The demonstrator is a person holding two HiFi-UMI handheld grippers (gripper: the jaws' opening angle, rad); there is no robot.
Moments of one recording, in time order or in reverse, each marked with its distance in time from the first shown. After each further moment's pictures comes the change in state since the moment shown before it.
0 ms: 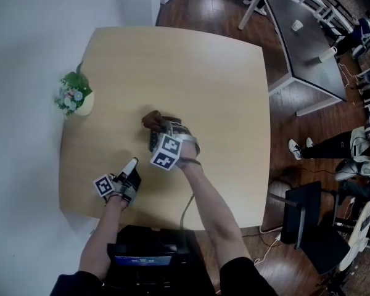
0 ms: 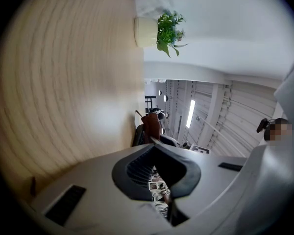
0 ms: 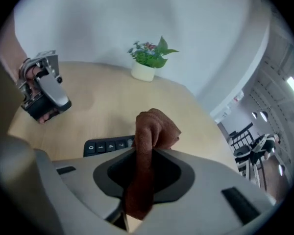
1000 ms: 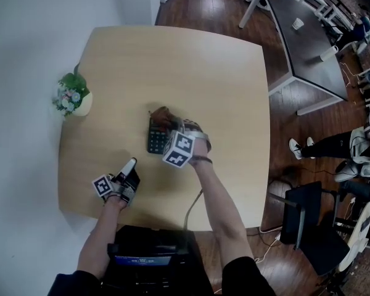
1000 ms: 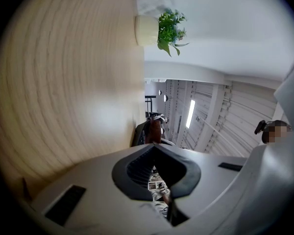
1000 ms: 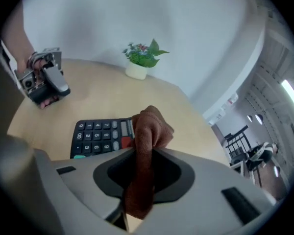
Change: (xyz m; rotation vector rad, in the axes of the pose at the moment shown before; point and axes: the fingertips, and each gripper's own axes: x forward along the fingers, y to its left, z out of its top) left arm 0.004 -0.002 -0.002 -0.016 0.002 -0.004; right arm -0.015 -0.035 -0.033 -0.017 -0.024 -0.052
